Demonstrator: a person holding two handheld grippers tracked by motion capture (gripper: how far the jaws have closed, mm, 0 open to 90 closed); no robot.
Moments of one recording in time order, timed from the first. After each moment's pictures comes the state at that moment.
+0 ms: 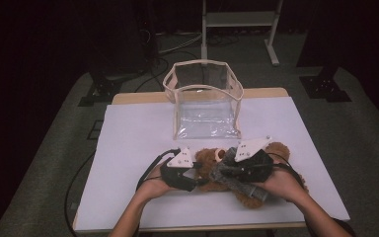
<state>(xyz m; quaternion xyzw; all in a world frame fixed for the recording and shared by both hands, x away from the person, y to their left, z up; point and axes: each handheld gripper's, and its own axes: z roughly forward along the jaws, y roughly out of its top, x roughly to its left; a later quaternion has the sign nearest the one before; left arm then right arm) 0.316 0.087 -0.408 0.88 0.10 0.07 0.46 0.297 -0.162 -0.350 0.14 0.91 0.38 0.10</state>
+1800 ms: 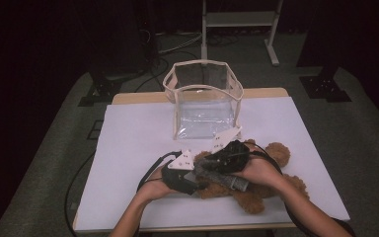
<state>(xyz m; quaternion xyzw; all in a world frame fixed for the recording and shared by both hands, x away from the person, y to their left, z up) 0.313 0.086 -0.412 0.88 0.10 0.05 0.46 0.324 -0.113 -0.343 0.11 0.92 0.36 0.09</state>
